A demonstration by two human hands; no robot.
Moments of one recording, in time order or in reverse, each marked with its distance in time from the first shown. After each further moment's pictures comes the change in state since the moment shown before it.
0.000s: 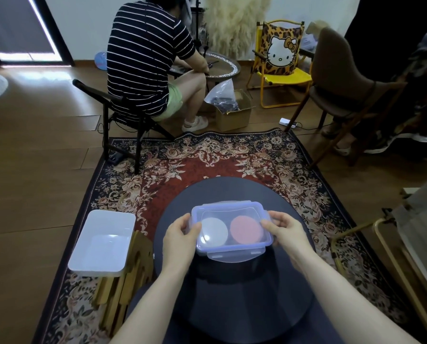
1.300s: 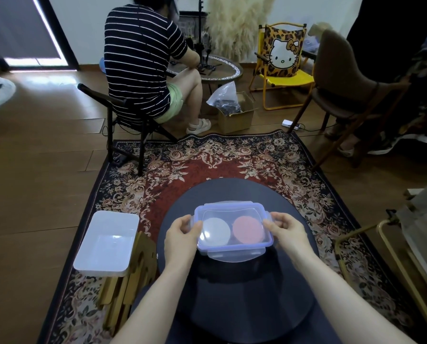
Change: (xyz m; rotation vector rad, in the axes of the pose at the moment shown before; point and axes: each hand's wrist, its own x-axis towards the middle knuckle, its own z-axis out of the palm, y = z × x) left_hand 0.003 -0.002 0.001 -0.022 0.037 -0.114; right_hand -0.002 0.001 0.003 -0.078 0.032 -0.030
